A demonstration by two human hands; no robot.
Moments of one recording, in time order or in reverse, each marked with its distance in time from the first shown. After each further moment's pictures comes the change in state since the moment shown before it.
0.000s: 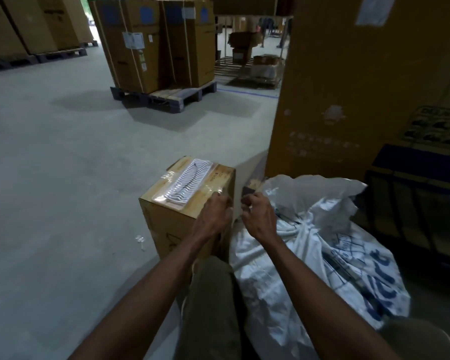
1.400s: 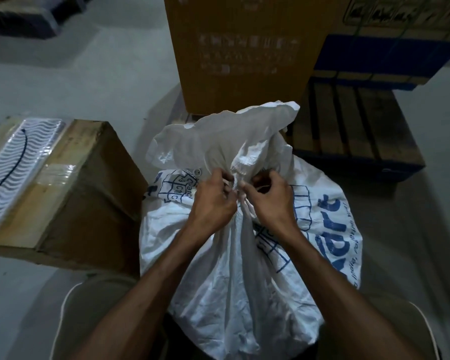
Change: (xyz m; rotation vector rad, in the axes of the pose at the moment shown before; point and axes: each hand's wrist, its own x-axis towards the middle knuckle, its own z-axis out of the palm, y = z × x) left_hand 0.067 0.129 0.222 -0.302 -0.270 -0.010; right_hand -0.004 0.236 -0.069 0.346 0.100 0.617
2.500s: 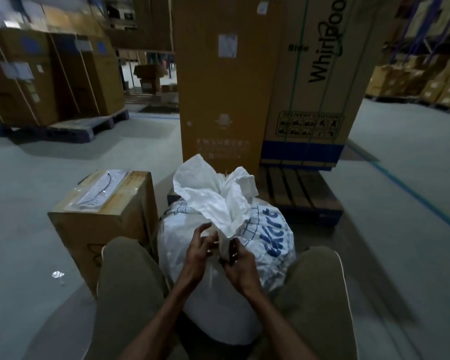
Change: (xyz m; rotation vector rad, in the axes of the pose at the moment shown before) left_hand -0.284 0.008 -0.023 -0.760 0.005 0.049; right_hand -0.300 0.035 -0.048 -0.030 0.024 -0.379
